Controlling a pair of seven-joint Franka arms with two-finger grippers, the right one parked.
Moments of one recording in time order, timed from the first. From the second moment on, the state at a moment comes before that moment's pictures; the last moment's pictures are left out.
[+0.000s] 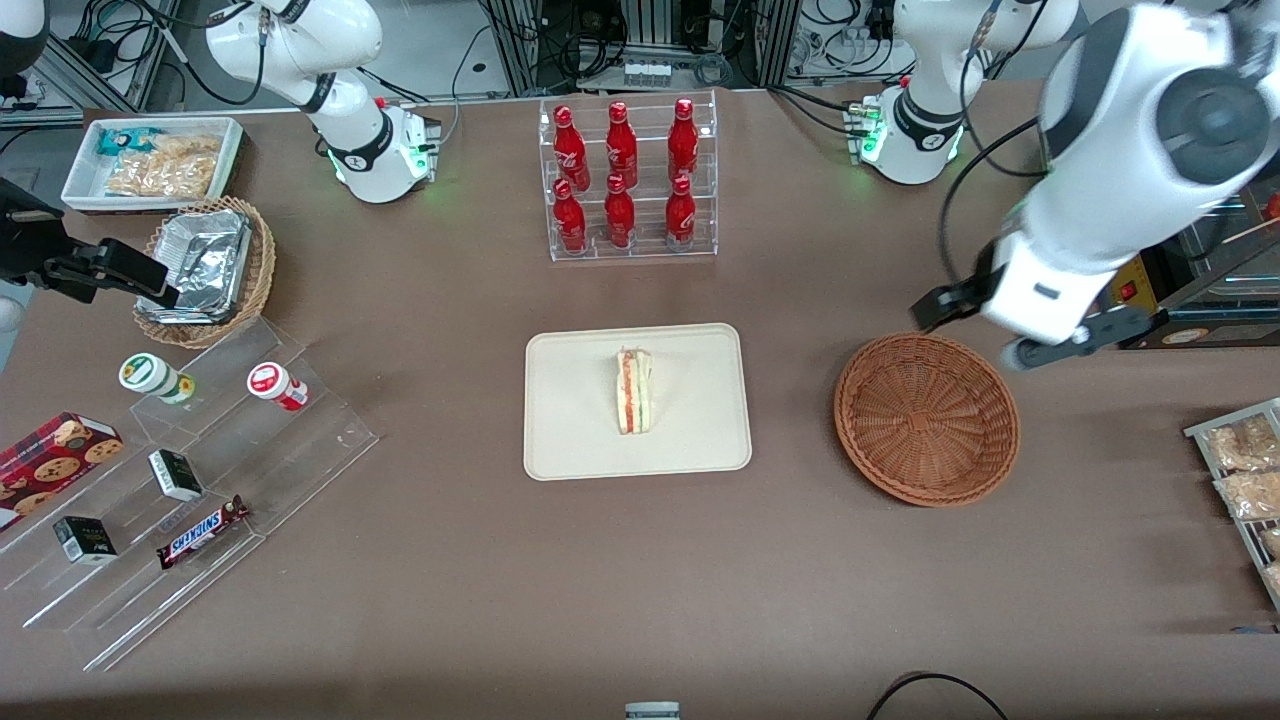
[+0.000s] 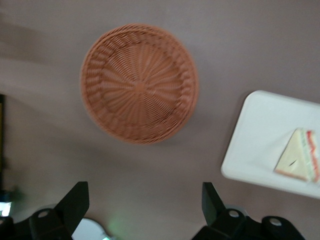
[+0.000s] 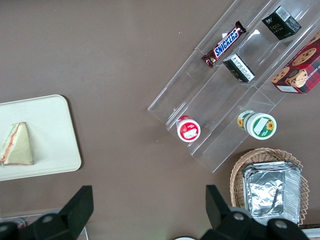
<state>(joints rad) -0.09 0.05 -0.16 -1.60 -0.01 1.51 -0.50</state>
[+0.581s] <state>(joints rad) 0.06 -0.18 -0.15 -1.79 -0.01 1.48 -0.13</state>
